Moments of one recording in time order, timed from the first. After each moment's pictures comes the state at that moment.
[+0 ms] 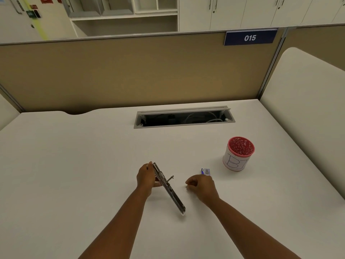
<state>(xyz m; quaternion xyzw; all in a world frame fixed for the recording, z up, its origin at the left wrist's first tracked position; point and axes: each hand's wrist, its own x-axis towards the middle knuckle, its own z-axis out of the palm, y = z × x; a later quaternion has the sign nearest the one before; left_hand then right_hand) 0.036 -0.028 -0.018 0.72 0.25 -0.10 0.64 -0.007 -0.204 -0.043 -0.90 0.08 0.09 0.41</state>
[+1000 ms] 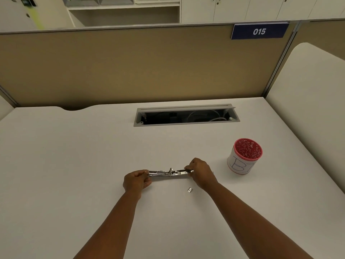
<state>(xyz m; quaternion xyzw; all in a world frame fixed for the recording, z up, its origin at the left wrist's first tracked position) 0.052 0.010 -0.047 0.65 0.31 -0.05 0.69 0.048 -0.202 -0.036 -0.97 -0.05 0.08 0.21</state>
